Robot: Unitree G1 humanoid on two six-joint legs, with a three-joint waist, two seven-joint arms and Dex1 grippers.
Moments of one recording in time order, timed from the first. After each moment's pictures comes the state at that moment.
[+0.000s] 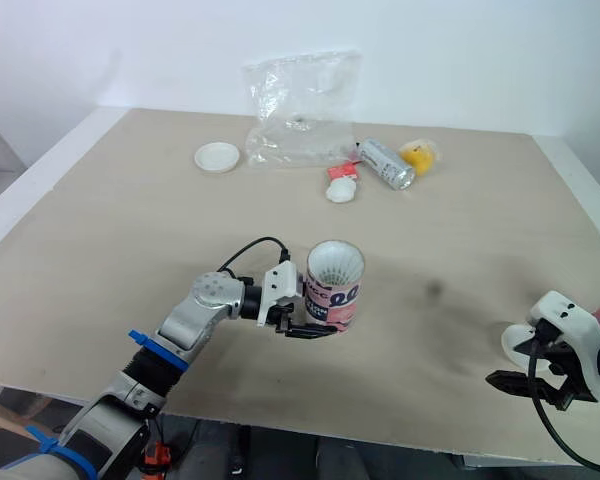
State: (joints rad) left arm -0.59 0.15 -0.39 0.28 -0.09 0.12 -1.12; right arm 0.30 -1.22 -0.48 -0.11 0.35 0.74 1.20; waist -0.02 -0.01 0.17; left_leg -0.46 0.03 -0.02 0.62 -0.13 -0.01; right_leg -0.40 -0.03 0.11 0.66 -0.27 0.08
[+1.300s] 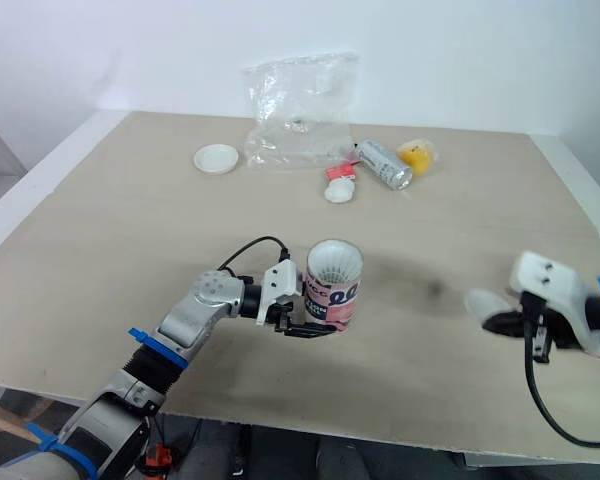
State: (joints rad) left arm -0.61 0.15 -0.39 0.31 -0.10 0.12 -1.13; right arm -0.02 -1.39 -0.36 -0.21 0.34 0.48 1.36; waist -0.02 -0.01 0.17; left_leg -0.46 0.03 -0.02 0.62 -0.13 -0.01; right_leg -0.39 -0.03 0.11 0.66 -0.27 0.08
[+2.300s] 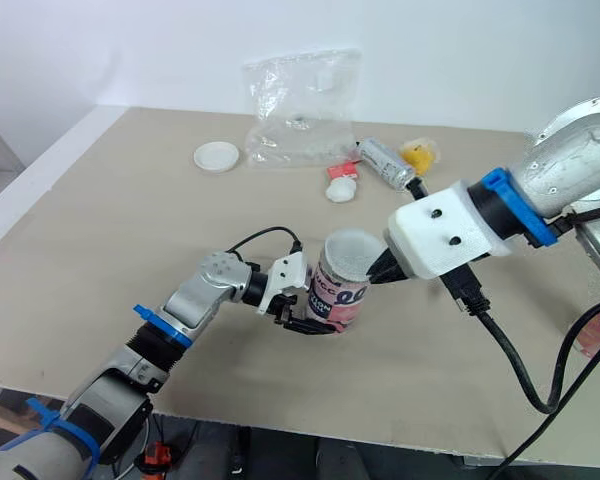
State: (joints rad) left arm -0.73 0.18 -0.43 0.35 -0.08 0.20 -1.21; right arm -1.00 -1.33 0.36 -0.32 0.46 0.24 1.57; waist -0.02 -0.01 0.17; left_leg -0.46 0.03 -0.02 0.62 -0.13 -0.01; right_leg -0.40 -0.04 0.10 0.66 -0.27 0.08
